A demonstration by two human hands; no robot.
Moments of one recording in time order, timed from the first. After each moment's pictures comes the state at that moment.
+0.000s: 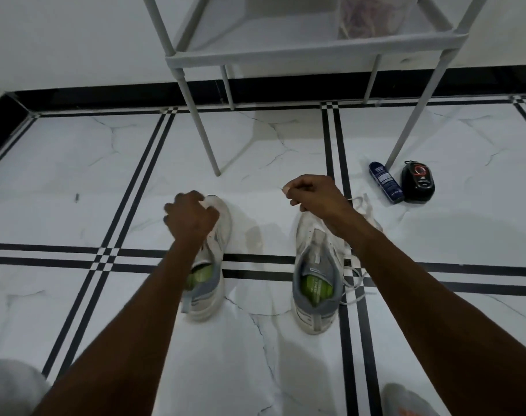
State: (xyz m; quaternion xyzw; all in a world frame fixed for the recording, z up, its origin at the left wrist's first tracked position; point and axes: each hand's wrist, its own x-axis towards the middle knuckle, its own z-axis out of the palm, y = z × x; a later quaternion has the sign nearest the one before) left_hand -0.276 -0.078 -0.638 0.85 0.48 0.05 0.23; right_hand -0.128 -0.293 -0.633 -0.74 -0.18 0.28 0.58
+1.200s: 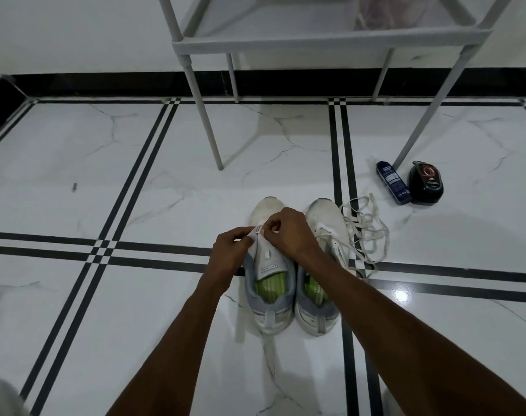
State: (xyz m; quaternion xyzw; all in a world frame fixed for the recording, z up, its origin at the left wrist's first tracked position) left_hand -0.307 -0.134 -0.712 0.69 0.35 0.06 0.64; right_hand -0.187 -0.252 -0.697 -0.85 -0.31 0.17 0.38
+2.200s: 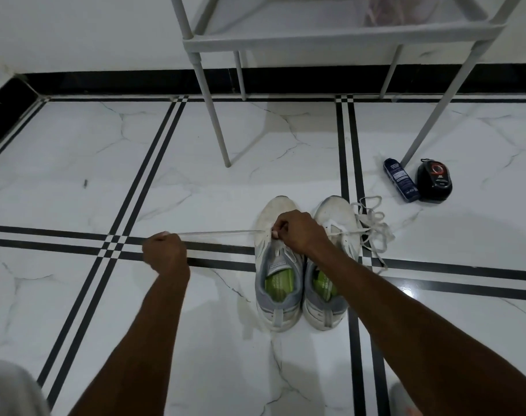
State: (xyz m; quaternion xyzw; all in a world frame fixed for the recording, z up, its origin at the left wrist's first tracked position) left_hand -0.348 -0.070 -0.686 0.58 0.66 0.31 0.38; right_hand -0.182 -0.256 -0.694 -0.88 -0.28 0.27 0.27
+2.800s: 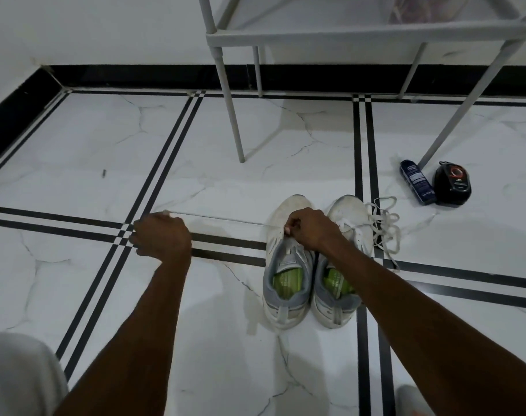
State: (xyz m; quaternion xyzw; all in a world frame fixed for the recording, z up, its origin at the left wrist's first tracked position) left_hand -0.349 -0.039 -0.686 0.62 0.72 0.23 0.20; right_hand -0.181 -0.255 -0.691 -0.88 -0.31 0.27 0.22
